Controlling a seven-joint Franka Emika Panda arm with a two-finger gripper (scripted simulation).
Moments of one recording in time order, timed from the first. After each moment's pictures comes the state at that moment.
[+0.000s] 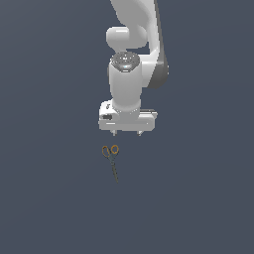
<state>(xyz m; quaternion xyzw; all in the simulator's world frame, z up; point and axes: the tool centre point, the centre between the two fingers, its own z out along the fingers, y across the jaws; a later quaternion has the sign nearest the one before) -0.001 0.000 0.183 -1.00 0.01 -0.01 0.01</state>
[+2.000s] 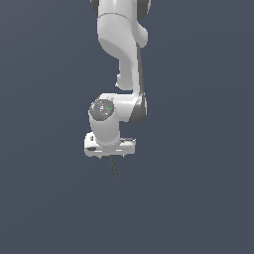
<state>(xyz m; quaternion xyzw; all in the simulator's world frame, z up) 0.046 -0.067 0.077 -1.00 -0.03 0.00 0.00</state>
